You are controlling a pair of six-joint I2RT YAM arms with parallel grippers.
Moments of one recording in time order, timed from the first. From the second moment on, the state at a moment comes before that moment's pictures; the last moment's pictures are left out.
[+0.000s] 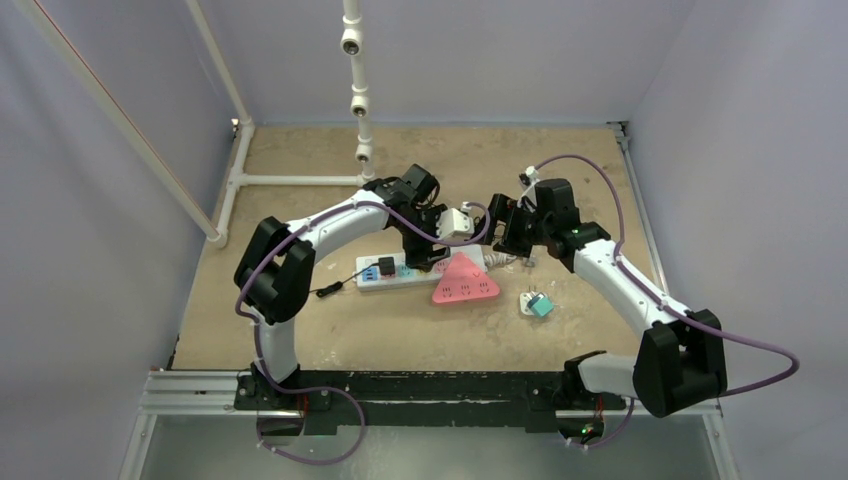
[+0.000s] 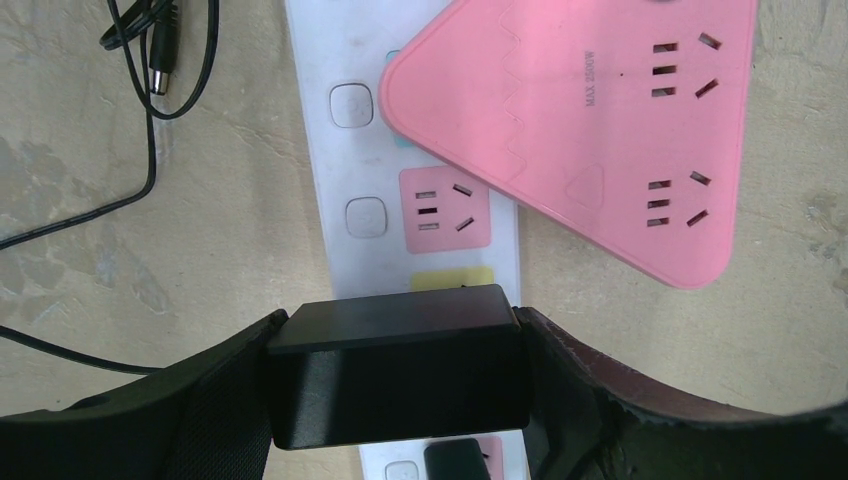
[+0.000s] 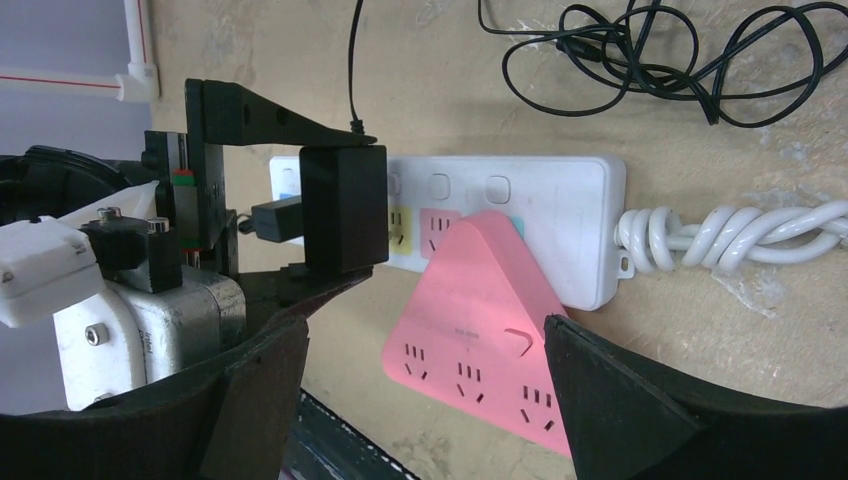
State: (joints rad) left arm -0.68 1.90 1.47 -0.73 0.42 0.75; right arm 0.31 1.27 0.87 -0.33 -0.41 0.62
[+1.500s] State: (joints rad) left arm -0.65 1.91 1.43 -0.67 0.45 0.81; right arm 0.31 1.32 0.87 -0.33 -0.44 0.62
